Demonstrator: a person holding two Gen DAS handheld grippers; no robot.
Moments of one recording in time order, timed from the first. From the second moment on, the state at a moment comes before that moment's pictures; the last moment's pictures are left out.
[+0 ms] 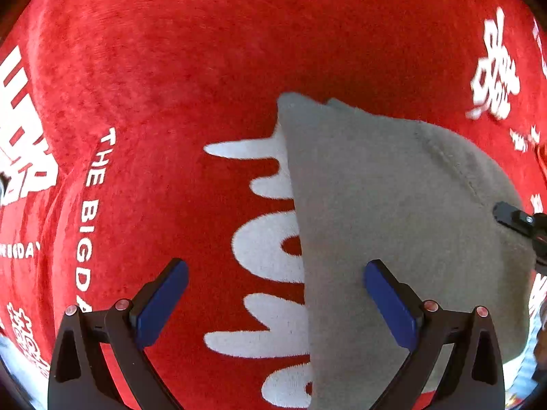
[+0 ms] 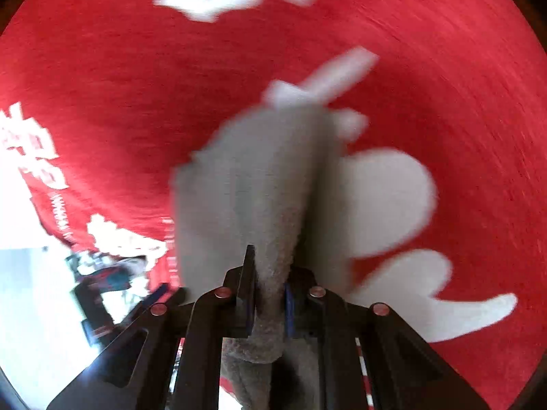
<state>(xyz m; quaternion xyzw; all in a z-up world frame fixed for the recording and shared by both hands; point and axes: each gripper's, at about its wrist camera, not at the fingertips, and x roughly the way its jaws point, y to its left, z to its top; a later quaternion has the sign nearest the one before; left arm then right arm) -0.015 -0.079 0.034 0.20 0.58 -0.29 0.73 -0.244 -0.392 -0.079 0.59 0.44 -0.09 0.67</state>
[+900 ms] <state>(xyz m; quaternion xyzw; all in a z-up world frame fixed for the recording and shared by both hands) -0.070 -0.040 0.009 0.22 0.62 -0.30 0.70 -0.308 -0.308 -0.045 0.43 0.56 -0.16 0.69</state>
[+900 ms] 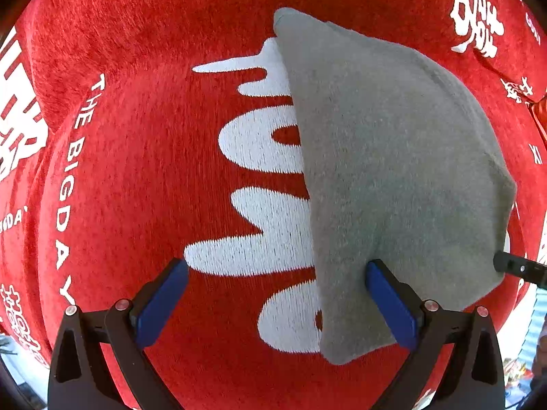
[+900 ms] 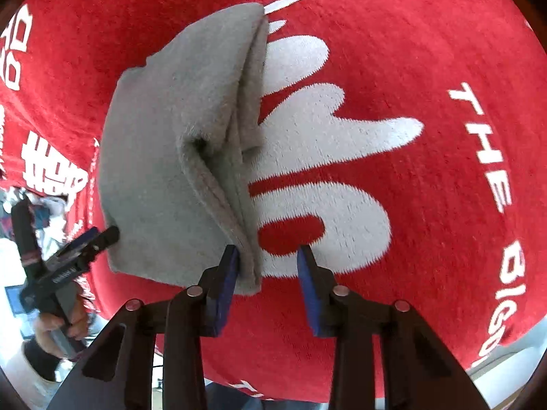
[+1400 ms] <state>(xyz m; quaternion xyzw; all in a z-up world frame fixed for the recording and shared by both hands) -0.075 -0.016 0.033 0.22 0.62 -0.29 0.70 -0.328 -0.289 -0.007 0.45 0.53 -0.24 0.68</state>
